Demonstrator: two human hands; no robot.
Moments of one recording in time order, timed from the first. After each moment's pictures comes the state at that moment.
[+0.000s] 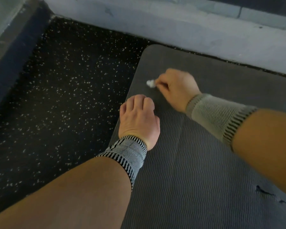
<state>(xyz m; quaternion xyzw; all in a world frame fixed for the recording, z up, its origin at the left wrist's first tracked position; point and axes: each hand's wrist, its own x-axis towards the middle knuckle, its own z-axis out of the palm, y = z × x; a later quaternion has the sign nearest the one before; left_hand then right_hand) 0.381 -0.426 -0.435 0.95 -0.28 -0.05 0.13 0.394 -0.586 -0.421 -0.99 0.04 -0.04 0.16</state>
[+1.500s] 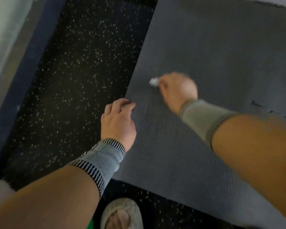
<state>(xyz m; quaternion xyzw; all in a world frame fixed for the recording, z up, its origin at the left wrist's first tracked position) 0.245 -0.242 -0.394 0.97 -0.21 -0.11 0.11 0.244 -0.439 -0.405 -0.98 0.11 0.05 0.14</state>
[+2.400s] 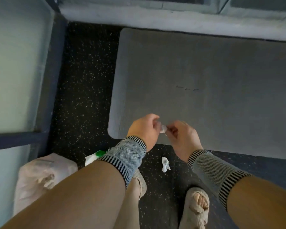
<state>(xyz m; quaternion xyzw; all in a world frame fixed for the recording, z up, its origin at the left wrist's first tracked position) 0.100 -0.306 -0.113 0.87 -0.23 -0.39 0.21 -0.014 -0.403 -0.120 -0.84 0.36 0.09 0.39</state>
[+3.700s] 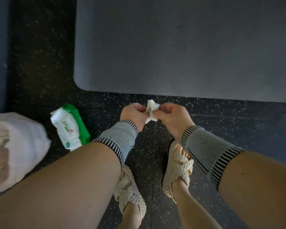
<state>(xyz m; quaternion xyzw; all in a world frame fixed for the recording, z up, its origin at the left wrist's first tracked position) -0.081 -0.251 -0.206 0.83 -0.02 -0.47 0.29 -0.180 -0.345 -0.195 -0.62 0.49 0.11 0.61</state>
